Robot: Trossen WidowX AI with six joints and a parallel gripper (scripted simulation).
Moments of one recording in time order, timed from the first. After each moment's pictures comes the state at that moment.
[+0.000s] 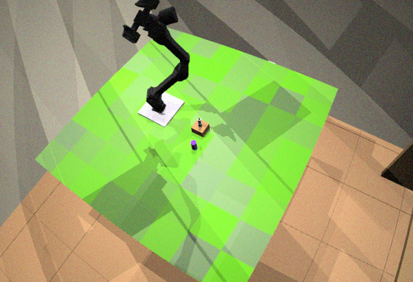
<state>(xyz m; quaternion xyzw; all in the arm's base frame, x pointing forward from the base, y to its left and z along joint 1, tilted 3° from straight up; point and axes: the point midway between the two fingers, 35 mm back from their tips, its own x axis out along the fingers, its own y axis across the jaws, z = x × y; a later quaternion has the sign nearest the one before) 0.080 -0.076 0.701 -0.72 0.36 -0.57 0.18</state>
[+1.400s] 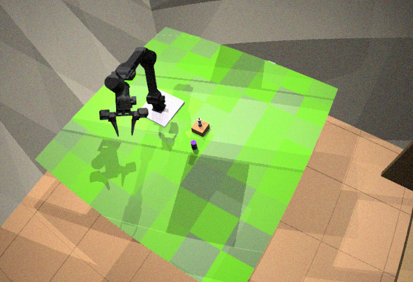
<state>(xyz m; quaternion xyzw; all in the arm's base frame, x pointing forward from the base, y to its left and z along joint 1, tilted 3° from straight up) 0.130 -0.348 0.418 -0.07 0.24 -0.46 0.86</state>
